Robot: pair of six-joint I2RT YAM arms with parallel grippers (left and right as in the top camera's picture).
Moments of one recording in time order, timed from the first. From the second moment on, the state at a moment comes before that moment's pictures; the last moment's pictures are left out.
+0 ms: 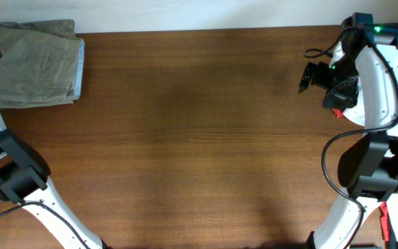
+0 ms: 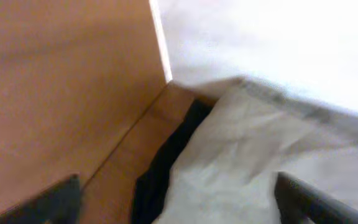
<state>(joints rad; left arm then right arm) 0.57 2.43 2.27 -0.31 -0.01 0.10 -0.17 2.08 2.05 -1.49 -0.13 0.26</state>
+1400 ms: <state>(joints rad) 0.48 2.66 2.57 -0.40 0.12 -0.11 -0.17 2.08 2.05 -1.49 -0.13 0.26</state>
